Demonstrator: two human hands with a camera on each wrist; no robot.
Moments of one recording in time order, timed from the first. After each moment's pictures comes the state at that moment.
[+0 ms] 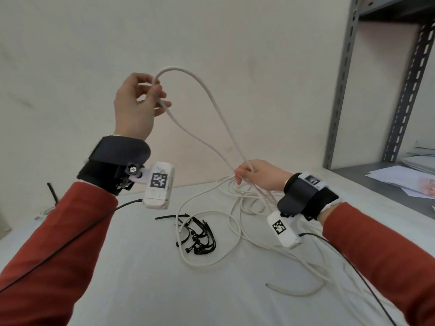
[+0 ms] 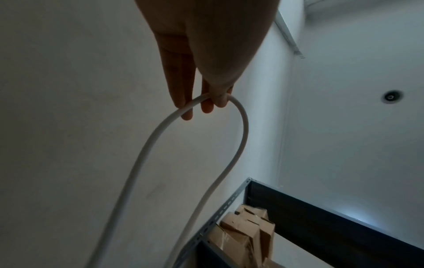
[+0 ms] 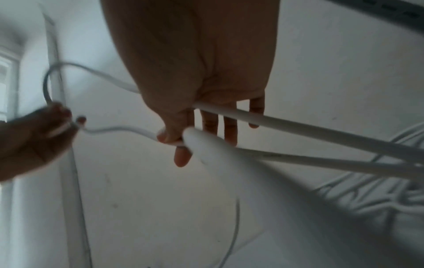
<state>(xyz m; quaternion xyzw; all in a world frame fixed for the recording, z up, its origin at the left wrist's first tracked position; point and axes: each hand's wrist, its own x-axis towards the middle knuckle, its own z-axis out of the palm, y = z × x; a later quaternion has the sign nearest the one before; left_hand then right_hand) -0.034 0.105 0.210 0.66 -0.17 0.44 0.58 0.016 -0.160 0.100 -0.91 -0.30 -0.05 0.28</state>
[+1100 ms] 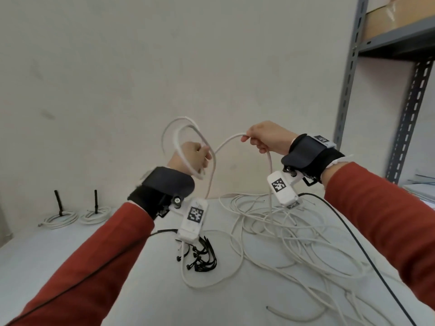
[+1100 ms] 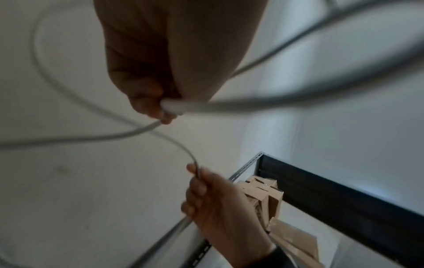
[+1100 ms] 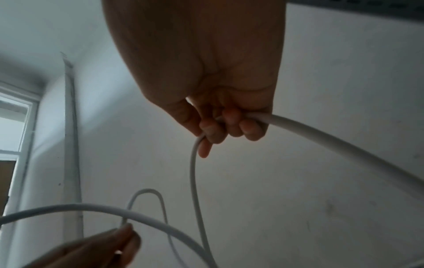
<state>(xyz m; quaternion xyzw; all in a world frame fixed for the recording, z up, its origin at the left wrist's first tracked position) -0.030 0.055 0.175 0.86 -0.07 0.23 0.46 0.021 -0.145 0.223 -0.86 -0.20 -0.06 0.46</state>
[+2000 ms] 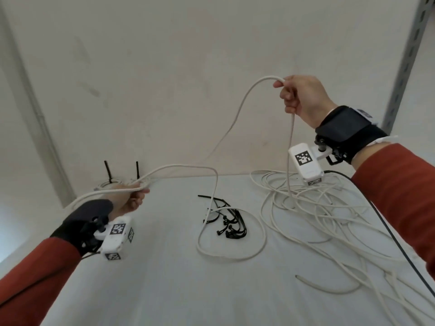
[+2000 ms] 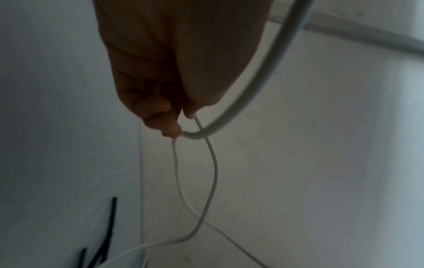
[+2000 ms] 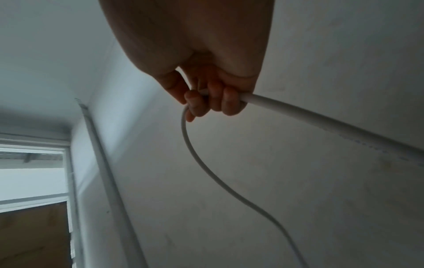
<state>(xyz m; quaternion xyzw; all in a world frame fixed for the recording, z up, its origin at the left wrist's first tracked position) -0.091 0.257 0.045 0.66 0.24 0.07 0.70 0.016 -0.126 0.223 -0.68 -0.25 -0.12 0.68</state>
